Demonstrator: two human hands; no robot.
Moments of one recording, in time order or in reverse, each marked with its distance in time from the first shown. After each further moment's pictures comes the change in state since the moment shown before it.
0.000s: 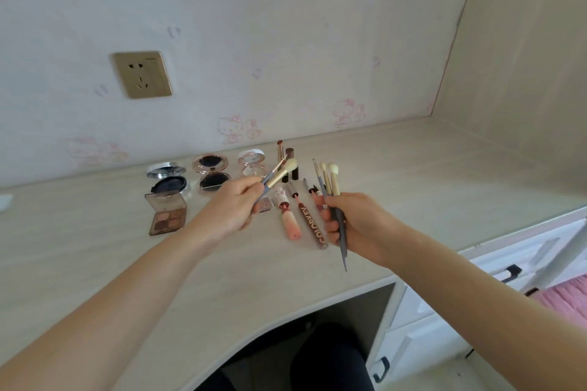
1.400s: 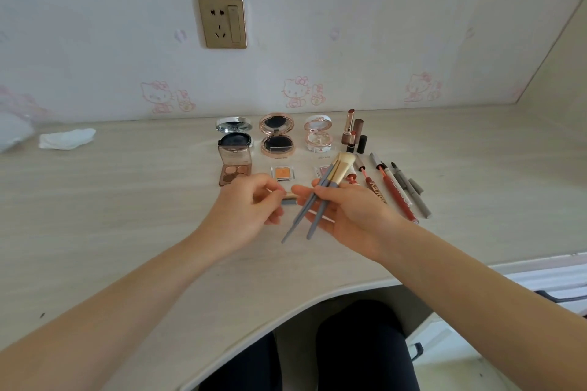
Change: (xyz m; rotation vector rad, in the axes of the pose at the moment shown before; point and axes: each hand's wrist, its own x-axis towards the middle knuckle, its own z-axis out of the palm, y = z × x) left_hand -0.069 -0.061 -0.044 0.030 0.187 -0.022; right_hand 0.016 0.039 0.099 0.111 -0.190 0.060
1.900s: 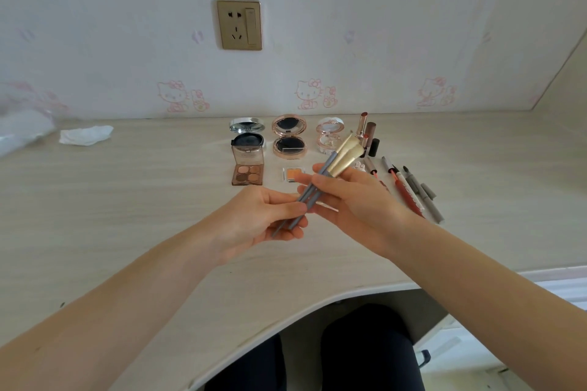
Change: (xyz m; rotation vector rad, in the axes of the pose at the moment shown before) left_hand -0.010 0.013 -0.010 -0.477 -0.297 -0.349; right_hand -0.001 -0.006 0.013 -0.093 -0.112 -0.170
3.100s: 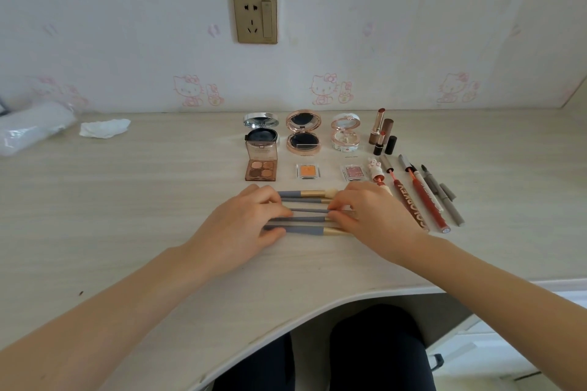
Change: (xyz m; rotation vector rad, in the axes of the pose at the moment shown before) left_hand -0.001 -0.042 -0.039 1.235 0.229 0.585; right_hand 0.013 0.027 -0.037 -1.604 0.023 -0.499
